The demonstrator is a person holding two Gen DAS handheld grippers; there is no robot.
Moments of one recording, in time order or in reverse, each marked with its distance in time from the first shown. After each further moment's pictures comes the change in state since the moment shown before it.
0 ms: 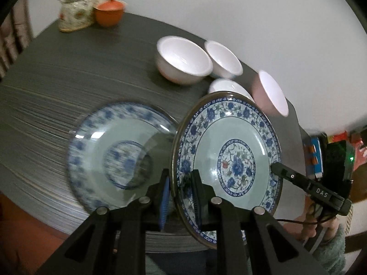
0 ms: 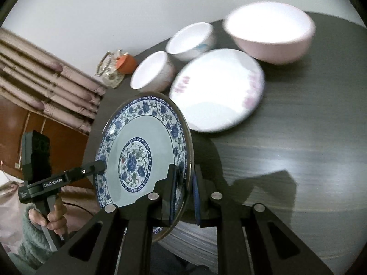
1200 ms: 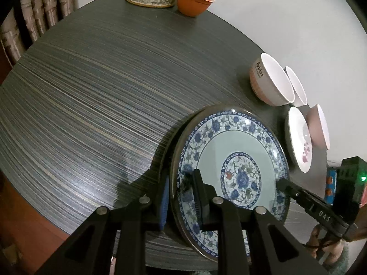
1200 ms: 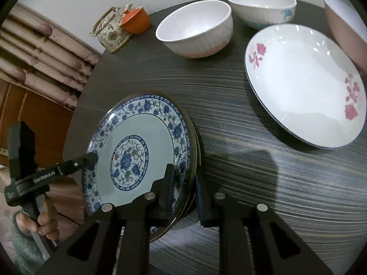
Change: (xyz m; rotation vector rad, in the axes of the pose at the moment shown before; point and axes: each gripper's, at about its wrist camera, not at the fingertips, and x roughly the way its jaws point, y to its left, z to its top) left arm 0.016 0.127 0.002 -0.186 -0.004 0.109; right arm 0.137 0.096 0.007 -0.099 0.133 -0.120
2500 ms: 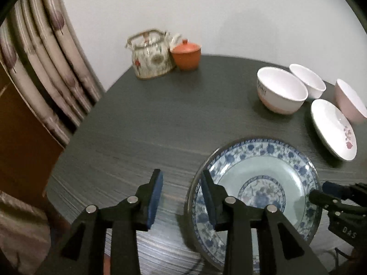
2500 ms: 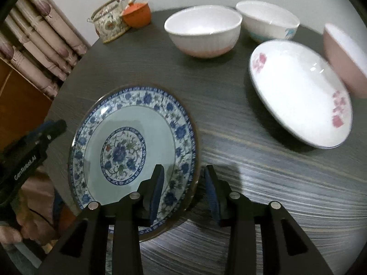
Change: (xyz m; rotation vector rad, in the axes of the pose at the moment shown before) left arm -0.026 -0.062 -0.020 0.313 -0.365 0.408; right arm 0.005 0.028 -0.024 -0.093 -0.078 -0.207
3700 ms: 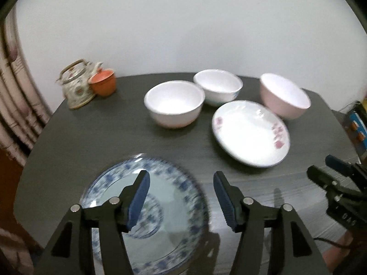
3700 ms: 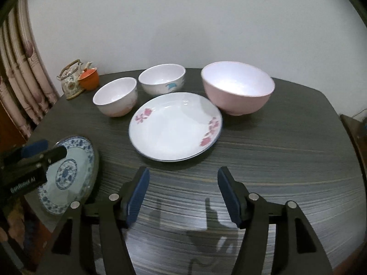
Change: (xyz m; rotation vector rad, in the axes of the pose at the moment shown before) left arm -0.047 -0.139 0.015 0.132 -0.068 -0.271; right arm -0.112 -0.120 -0.051 0.079 -0.356 -0.236
